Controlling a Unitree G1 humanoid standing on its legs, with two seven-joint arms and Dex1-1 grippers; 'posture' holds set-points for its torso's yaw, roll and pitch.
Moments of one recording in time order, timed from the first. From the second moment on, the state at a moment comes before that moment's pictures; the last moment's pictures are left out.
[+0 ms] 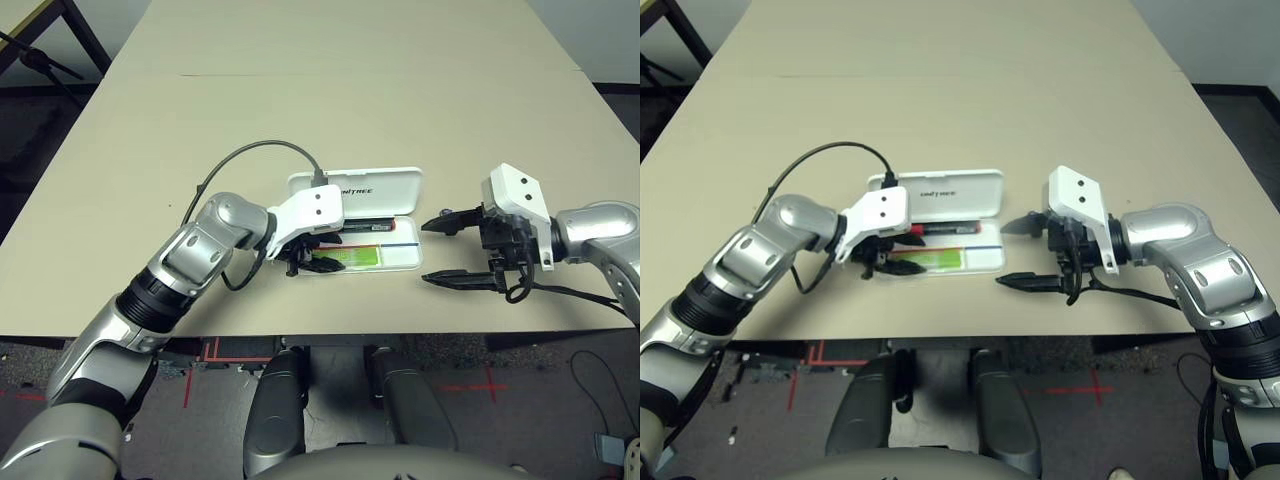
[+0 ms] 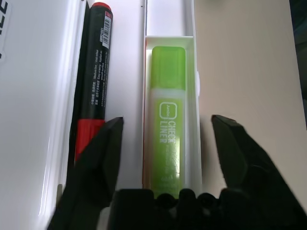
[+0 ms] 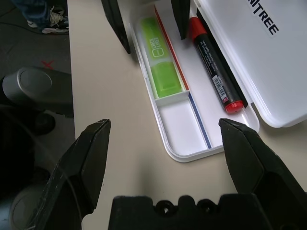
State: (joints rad) left arm -0.66 0.66 -0.47 -0.15 -0.16 0.65 -1.12; right arm -0.38 -0.89 0.10 -0.23 0.44 0.52 1.23
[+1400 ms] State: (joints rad) left arm -0.42 0.90 -0.06 -0.47 -0.50 0.72 -1.12; right arm -0.47 -0.76 -0.08 -0.40 0.39 1.32 0.56
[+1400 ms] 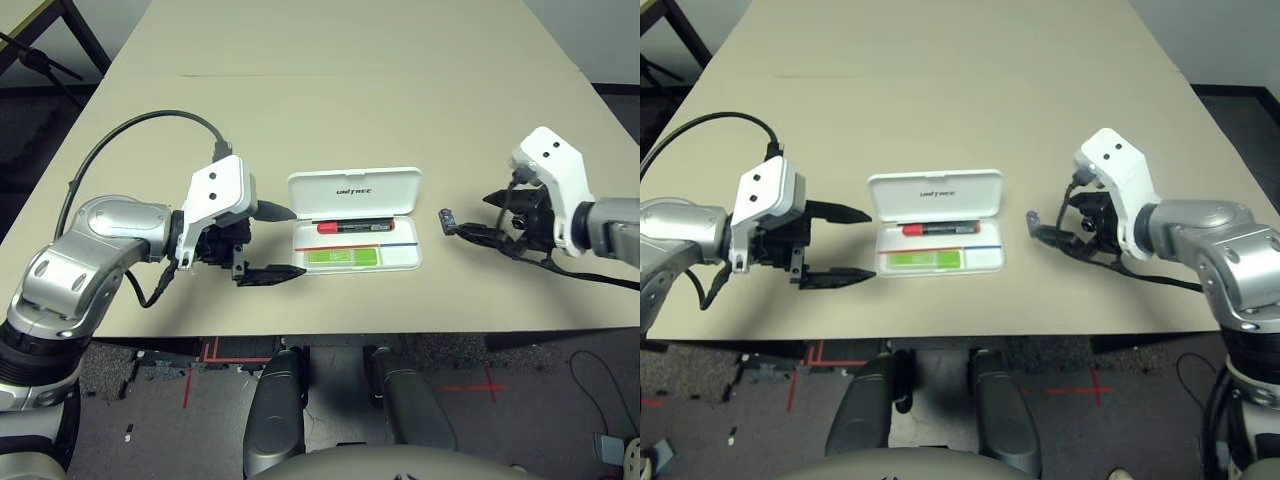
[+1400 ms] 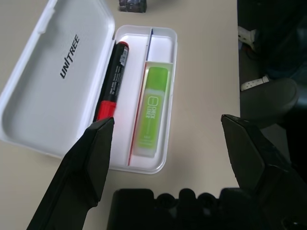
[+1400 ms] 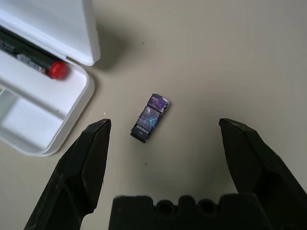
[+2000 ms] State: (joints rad) left arm -0.41 0.89 -0.10 -0.46 -0.47 0.68 -1.11; right arm -0.54 -0.49 -0.09 -0.42 0.33 1.54 0.28
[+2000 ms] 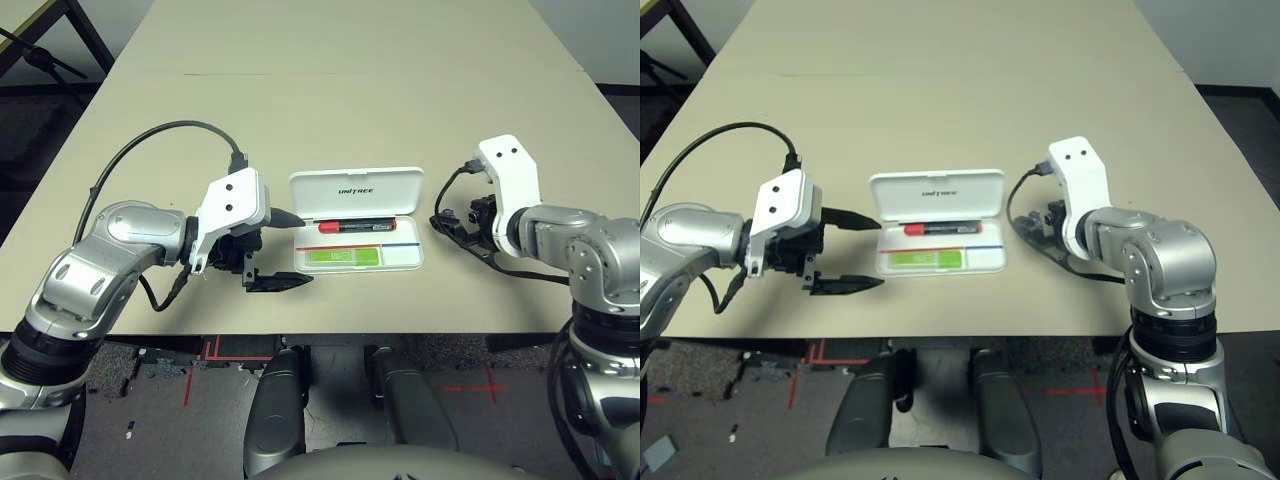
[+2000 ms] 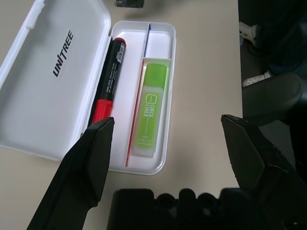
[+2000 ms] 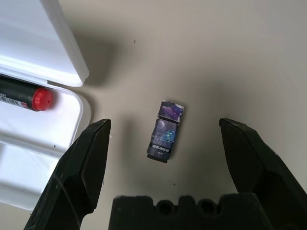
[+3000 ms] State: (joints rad) left arm -0.38 0.90 -0.11 -0.50 -0.47 0.68 -1.09; right arm -0.48 -0.53 0.00 -0.31 0.31 1.35 0.29
